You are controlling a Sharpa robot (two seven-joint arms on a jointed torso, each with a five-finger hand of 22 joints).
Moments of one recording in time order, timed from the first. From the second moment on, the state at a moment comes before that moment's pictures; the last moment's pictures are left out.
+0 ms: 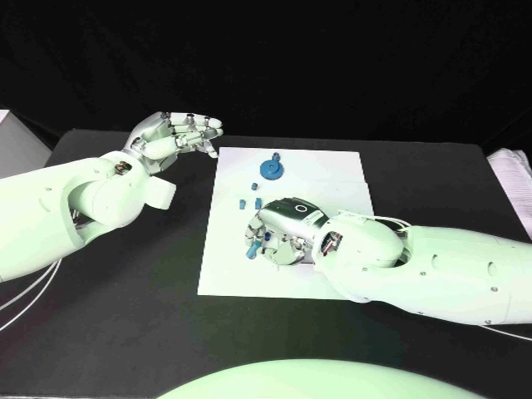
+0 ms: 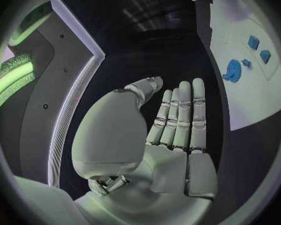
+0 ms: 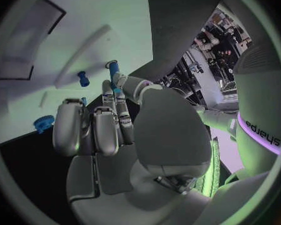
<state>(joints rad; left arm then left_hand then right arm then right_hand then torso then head) 1.24 -0.88 -0.01 1.44 -0.15 -0.11 0.41 1.37 -0.19 0.51 0.02 0.28 0.88 0.21 0.20 0.34 0.86 0.16 0.48 0.07 0.86 0.09 0.99 0.32 0.17 0.81 0.18 0.78 0.53 1.16 -0.69 -0.17 1.75 -1.64 -0.37 -0.22 1.38 -0.17 0.66 0.00 0.05 1.11 0.11 0.20 0.44 1.19 0.10 0.23 0.10 1.46 -0.03 1.38 1.23 0.08 1.47 0.07 1.23 1.31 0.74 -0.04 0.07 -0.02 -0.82</state>
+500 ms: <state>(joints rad) 1.24 -0.89 -0.01 1.44 -0.15 -0.10 0.41 1.37 -0.19 0.51 0.02 0.28 0.88 0.21 0.20 0.34 0.86 0.16 0.48 0.07 0.86 0.09 0.99 0.32 0.17 0.81 0.18 0.78 0.53 1.16 -0.71 -0.17 1.76 -1.67 -0.36 -0.23 1.38 -0.17 0.66 -0.01 0.05 1.11 0.11 0.20 0.44 1.19 0.10 0.23 0.10 1.46 -0.03 1.38 1.23 0.08 1.47 0.07 1.23 1.31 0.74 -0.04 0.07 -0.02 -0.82</state>
